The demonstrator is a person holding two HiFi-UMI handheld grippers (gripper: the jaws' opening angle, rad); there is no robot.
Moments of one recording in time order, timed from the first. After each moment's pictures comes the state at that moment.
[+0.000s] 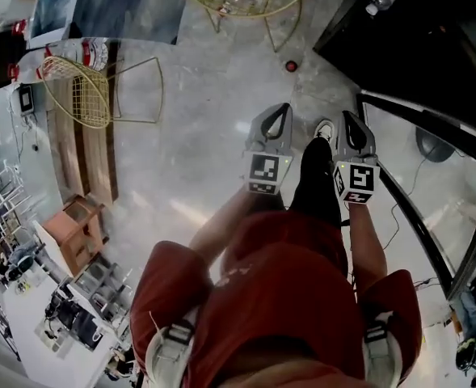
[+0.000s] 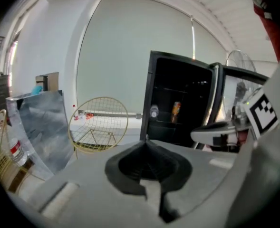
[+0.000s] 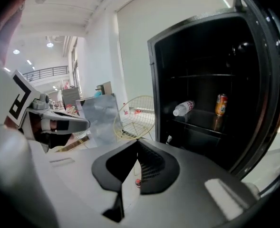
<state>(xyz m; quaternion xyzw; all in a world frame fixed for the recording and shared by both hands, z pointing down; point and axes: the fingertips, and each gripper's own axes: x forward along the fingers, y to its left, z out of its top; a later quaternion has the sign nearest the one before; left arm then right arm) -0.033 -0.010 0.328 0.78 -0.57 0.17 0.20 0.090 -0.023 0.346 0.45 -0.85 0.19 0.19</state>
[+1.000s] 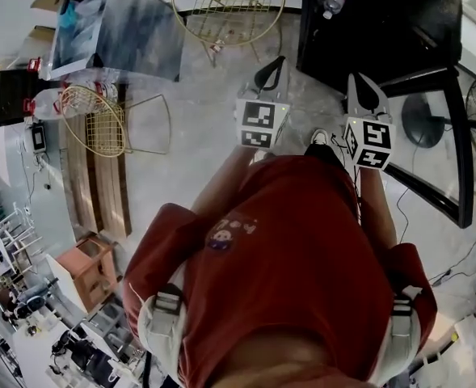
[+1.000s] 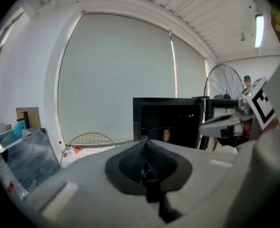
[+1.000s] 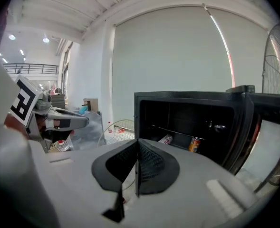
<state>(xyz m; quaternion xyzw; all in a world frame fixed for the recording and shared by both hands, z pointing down) 0.013 -0.062 0.124 0.84 -0.52 0.15 0.08 0.156 -0.049 0.139 0.53 -0.82 0.12 0.15</state>
